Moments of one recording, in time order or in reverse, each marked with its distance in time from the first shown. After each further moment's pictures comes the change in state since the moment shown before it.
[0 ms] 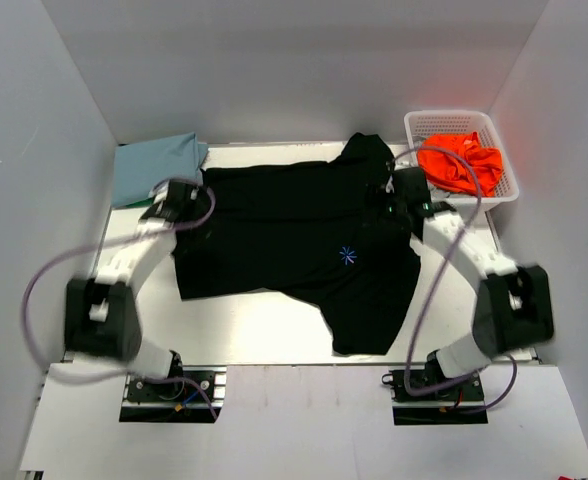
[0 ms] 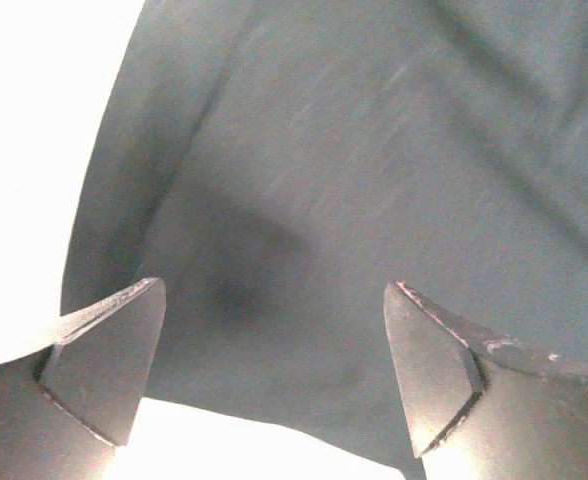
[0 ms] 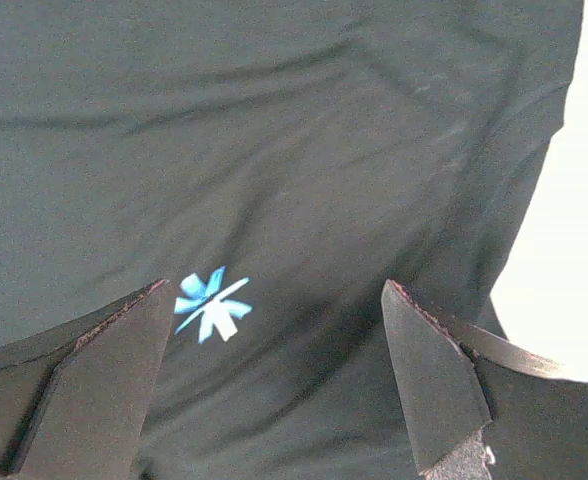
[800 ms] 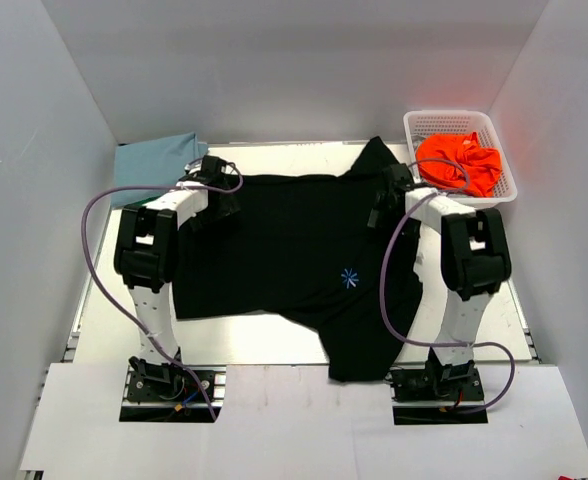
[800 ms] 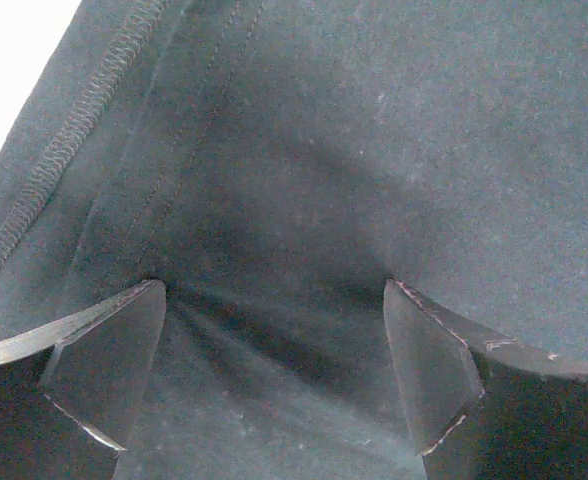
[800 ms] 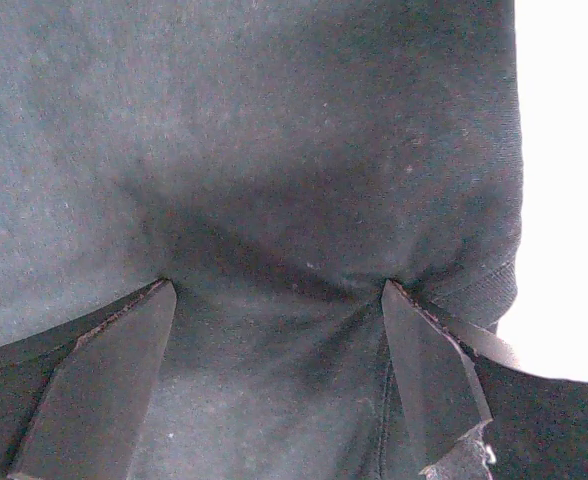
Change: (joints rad) left arm -0.045 0.466 0.340 0.053 -0.063 0.110; right arm -0.063 0.348 0.134 -0.168 0.180 0.216
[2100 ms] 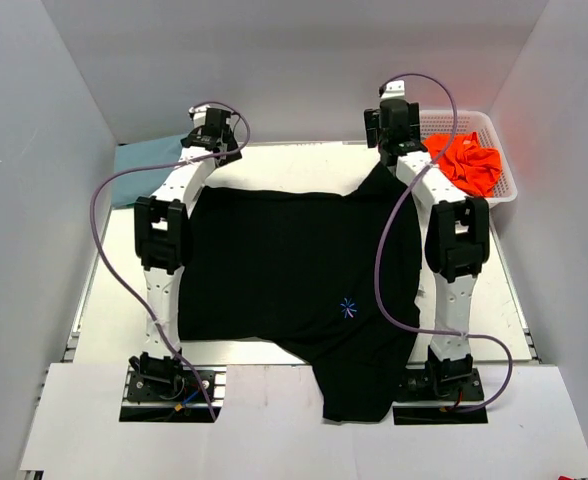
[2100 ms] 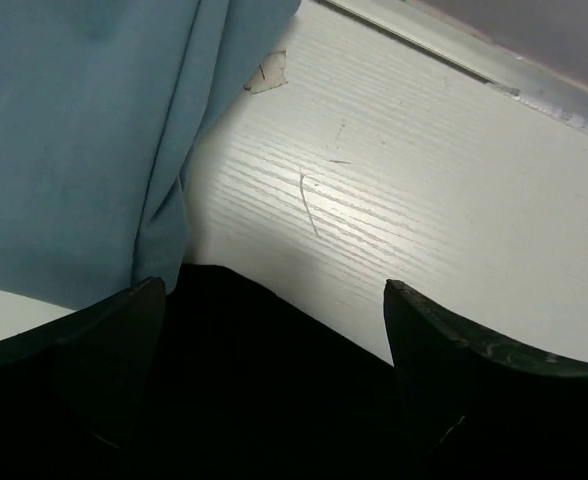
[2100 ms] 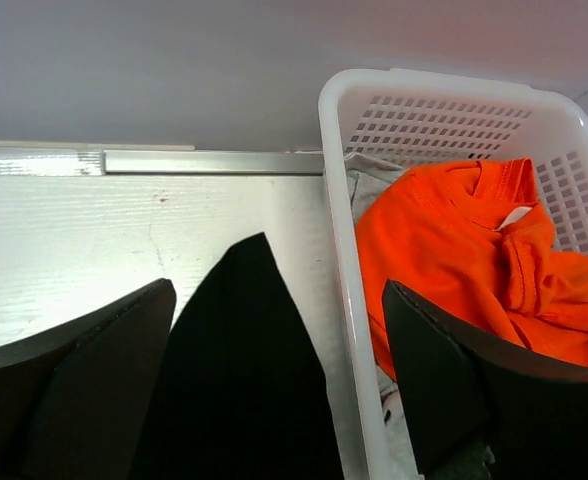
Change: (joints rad) left arm -0.007 0.296 0.695 -0.090 -0.173 0.141; right arm 0.016 0.253 0.611 0.453 0.217 -0.605
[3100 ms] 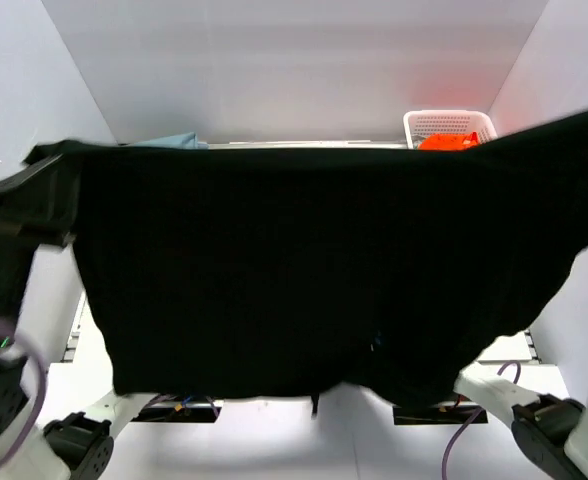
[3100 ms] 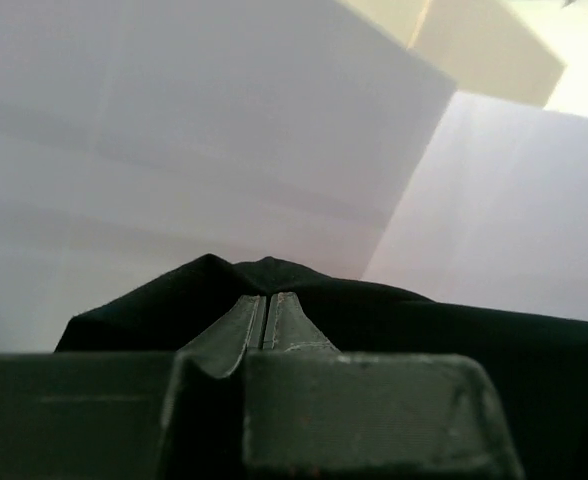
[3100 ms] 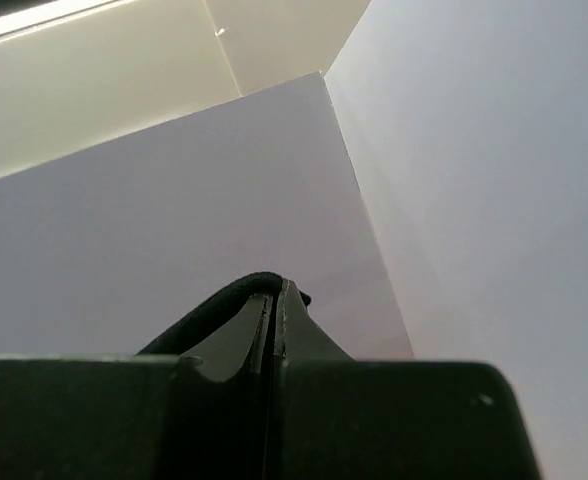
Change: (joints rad) left arm -0.056 -1.474 -0.070 -0.061 0.467 0.011; right arm 0.143 -1.212 0.185 -0.151 0.151 0.041
